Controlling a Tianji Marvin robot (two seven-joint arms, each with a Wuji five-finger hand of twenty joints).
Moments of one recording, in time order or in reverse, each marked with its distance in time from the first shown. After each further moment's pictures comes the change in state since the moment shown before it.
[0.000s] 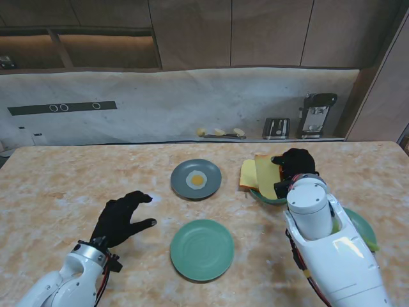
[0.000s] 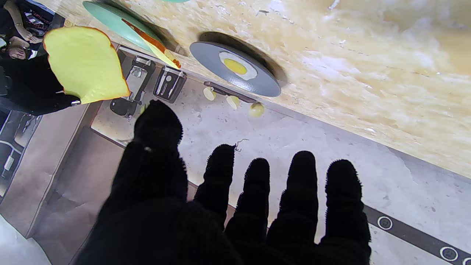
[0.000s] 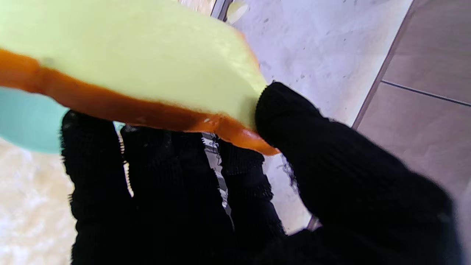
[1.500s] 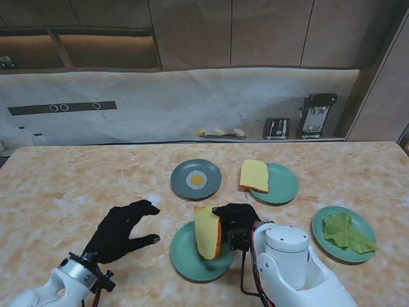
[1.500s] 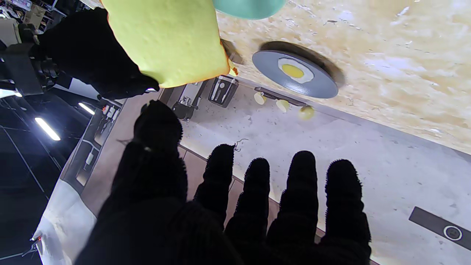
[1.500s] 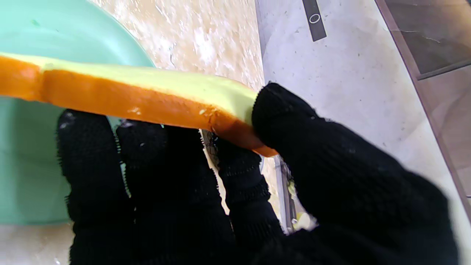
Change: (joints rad) left arm 0.181 0.007 -0.109 -0.182 -0.002 -0.189 -0.073; right arm -0.250 -0.042 -0.133 -0.265 0.564 0.161 0.024; left_hand 0.000 0.001 0.000 0.000 0.000 -0.006 0.000 0.000 0.000 0.000 0.001 0.000 0.000 0.000 0.000 0.000 0.000 0.000 0.000 0.000; right_hand 0.011 0.000 0.008 0.001 0.000 0.030 0.000 0.011 0.000 0.008 0.000 0.000 0.000 0.023 -0.013 -0.001 -0.016 0.030 0.000 -0.018
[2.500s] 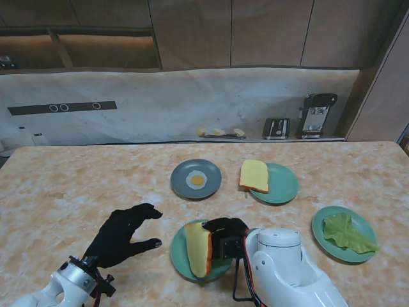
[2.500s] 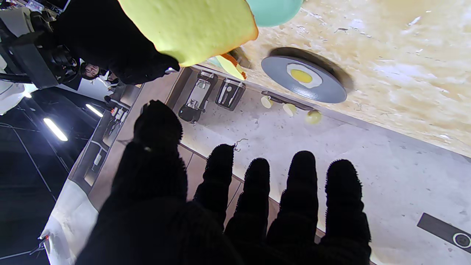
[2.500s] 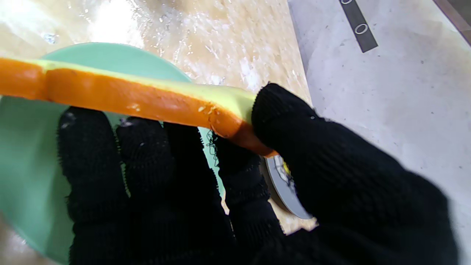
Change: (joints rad) left arm 0.029 0.002 -0.003 -0.024 -0.005 -0.015 -0.010; right arm 0.007 -0.037 -0.006 0.030 0.095 0.164 0.006; left_hand 0.000 0.000 0.000 0.000 0.000 -0.002 0.000 0.000 0.000 0.000 -0.002 0.000 0.000 0.000 0.000 0.000 0.000 0.000 0.000 0.000; right_hand 0.000 0.000 0.000 0.010 0.000 0.002 0.000 0.000 0.000 0.002 0.000 0.000 -0.001 0.000 -0.001 0.000 -0.014 0.001 0.000 -0.001
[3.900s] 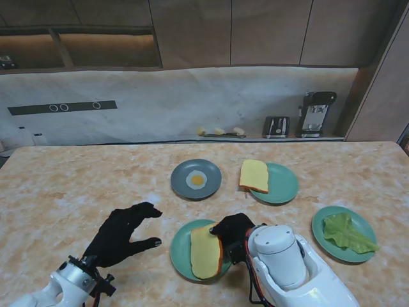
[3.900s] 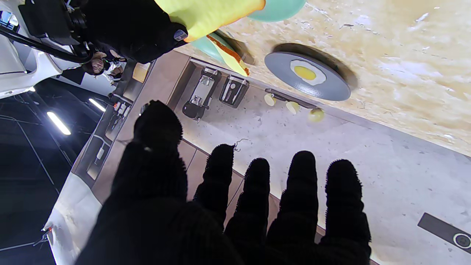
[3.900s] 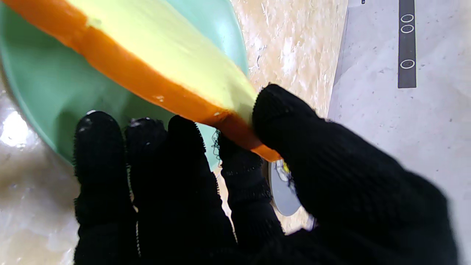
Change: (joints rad) left arm -0.003 -0.001 -0.002 0.007 -0.019 -0.016 0.011; right arm 0.060 0.092 -0.072 0.057 -0.430 -0.041 0.240; left_hand 0.000 0.001 0.000 0.000 0.000 0.000 -0.001 0.000 0.000 0.000 0.000 0.000 0.000 0.000 0.000 0.000 0.000 0.000 0.000 0.000; right_hand 0.000 0.002 -0.003 0.000 -0.055 -0.026 -0.066 -0.049 -0.087 -0.011 -0.002 0.000 -0.111 -0.009 0.000 0.000 -0.132 -0.035 0.001 0.028
